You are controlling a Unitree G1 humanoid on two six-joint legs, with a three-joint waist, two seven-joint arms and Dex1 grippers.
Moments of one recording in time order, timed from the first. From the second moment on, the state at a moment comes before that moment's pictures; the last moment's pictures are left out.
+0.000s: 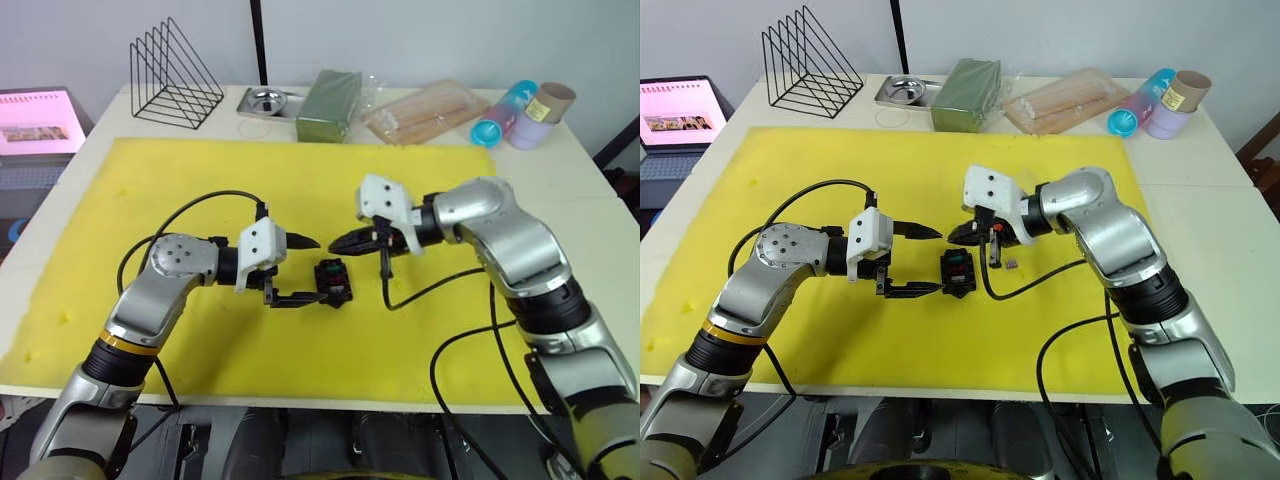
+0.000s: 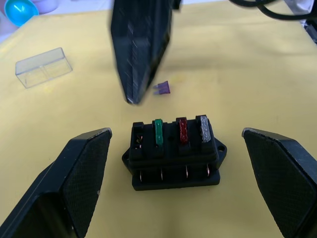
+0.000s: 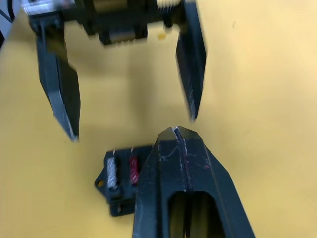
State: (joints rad) left arm -0.48 0.60 -0.21 -0.17 -0.30 0.29 -1.13; right arm -0.76 -0.62 0.31 -0.19 0.21 0.74 1.20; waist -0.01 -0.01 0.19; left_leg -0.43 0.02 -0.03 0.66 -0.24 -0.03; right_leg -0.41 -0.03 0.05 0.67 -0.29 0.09
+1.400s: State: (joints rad) left arm -0.48 0.60 -0.21 -0.16 -0.31 0.29 -1.12; right arm -0.73 -0.61 0.36 -0.01 0.22 0.57 1.18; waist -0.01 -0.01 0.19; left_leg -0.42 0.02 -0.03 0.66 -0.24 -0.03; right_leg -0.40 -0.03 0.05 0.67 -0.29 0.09
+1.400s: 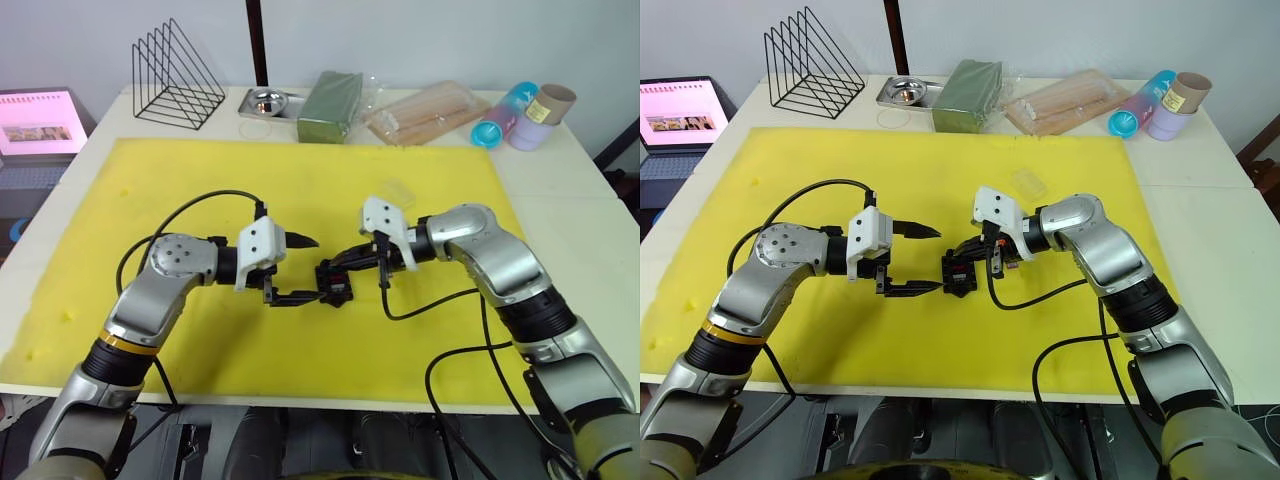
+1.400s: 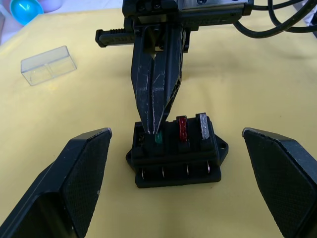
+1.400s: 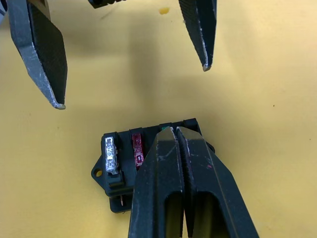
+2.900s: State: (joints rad) left arm -0.51 0.67 -0.15 -0.15 -0.34 0.33 -1.16; right arm -0.65 -0.78 0.14 -0.23 0.32 0.73 1.17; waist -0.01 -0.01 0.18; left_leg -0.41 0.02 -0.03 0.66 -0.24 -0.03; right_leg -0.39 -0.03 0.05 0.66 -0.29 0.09
